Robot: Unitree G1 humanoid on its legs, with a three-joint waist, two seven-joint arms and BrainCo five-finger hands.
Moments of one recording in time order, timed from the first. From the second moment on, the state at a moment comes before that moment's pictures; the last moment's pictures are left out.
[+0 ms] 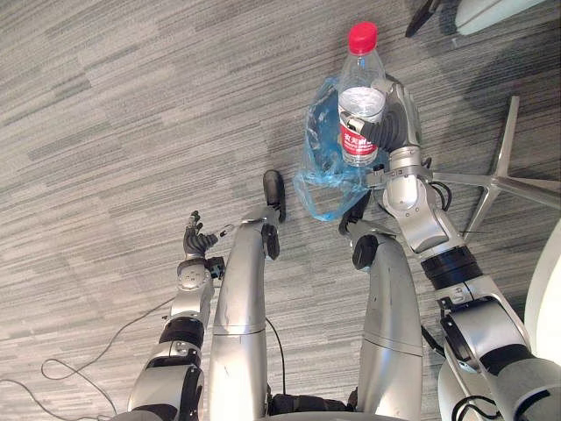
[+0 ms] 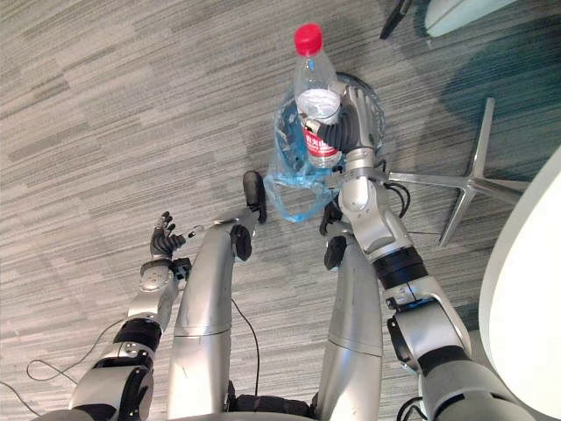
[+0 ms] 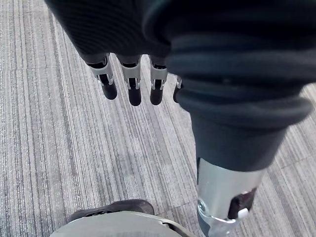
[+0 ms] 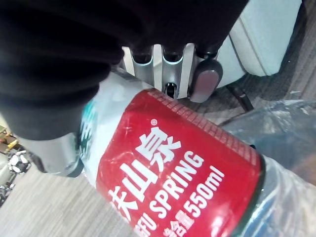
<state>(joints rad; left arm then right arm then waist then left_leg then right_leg) -0.42 0.14 0.16 0.75 -0.10 -0.13 0.22 -0.82 -0.38 0.25 0.40 -0.39 -0.02 -0.41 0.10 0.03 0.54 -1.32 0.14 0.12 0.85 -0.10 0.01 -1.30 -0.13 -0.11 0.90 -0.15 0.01</state>
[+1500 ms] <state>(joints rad) -0.44 0.19 0.10 0.70 -0.07 -0.16 0.22 -0.81 -0.40 0.52 0.72 -0.73 -0.04 -0.26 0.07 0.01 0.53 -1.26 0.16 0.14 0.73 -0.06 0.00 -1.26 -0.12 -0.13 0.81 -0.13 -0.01</state>
